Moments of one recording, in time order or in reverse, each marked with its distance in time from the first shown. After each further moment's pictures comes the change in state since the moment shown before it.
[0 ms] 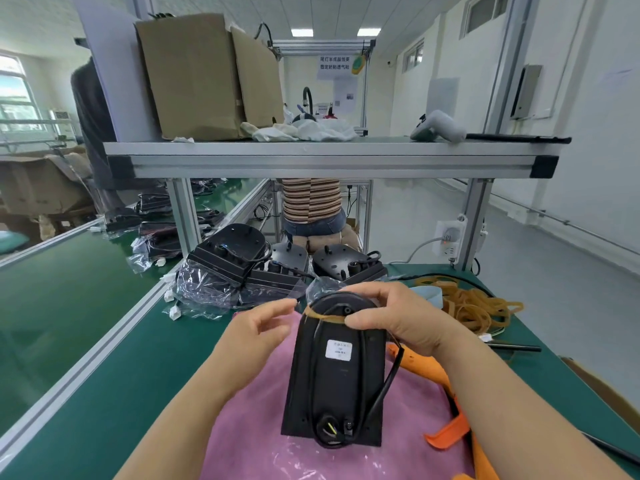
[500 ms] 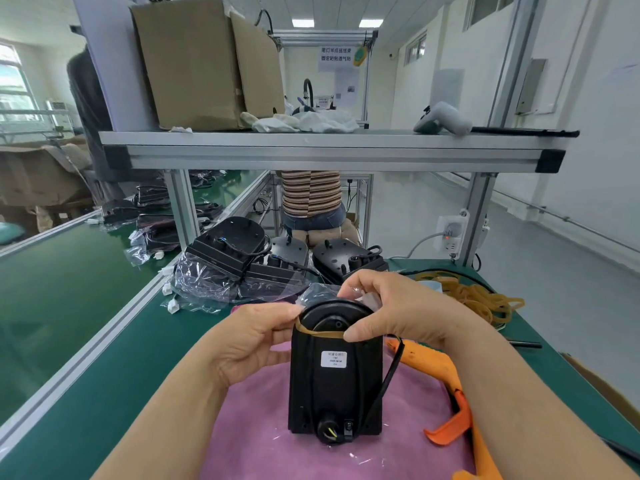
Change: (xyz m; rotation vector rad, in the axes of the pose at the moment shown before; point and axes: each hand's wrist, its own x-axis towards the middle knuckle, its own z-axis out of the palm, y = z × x) left_hand 0.013 0.008 -0.002 -0.604 -0.374 -0.343; right_hand -0.011 -0.029 0.005 -0.410 0.013 0.043
